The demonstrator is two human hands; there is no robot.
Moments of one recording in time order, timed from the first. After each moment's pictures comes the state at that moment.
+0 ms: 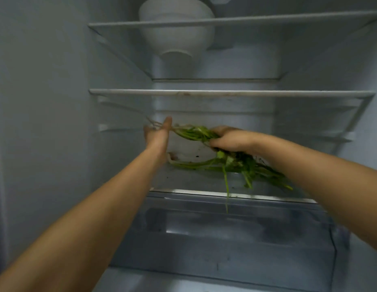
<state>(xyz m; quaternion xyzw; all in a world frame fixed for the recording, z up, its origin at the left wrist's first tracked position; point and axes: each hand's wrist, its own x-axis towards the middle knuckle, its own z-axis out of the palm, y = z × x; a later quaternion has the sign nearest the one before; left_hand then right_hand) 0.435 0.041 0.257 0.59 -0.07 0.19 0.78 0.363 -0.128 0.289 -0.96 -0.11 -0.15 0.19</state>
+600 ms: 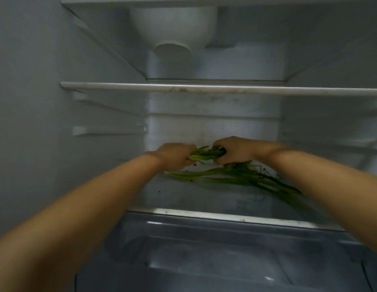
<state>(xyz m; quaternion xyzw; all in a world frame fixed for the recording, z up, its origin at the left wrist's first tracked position) 0.503 0.017 0.254 0.91 -0.34 0.22 0.00 0.450 -0.174 0.286 -0.98 -0.15 -0.11 0.00</state>
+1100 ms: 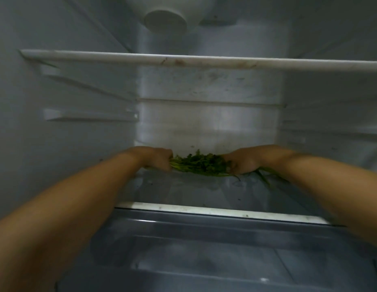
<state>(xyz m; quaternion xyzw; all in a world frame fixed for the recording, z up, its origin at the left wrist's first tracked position) 0.567 0.031 0.225 0.97 -0.25 0.01 0.00 0.494 -0.216 0.240 -0.99 -0.06 0.05 -0.11</state>
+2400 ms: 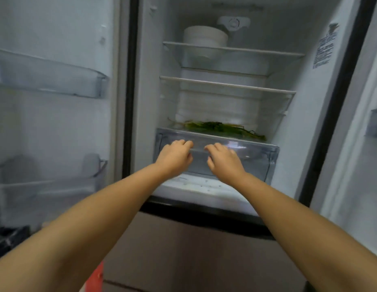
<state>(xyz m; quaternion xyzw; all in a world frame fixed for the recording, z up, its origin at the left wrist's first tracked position) 0.128 0.132 0.132 0.91 -0.23 0.32 0.13 0.111 -0.040 0.133 -0.94 -0.13 -0.32 0.00</state>
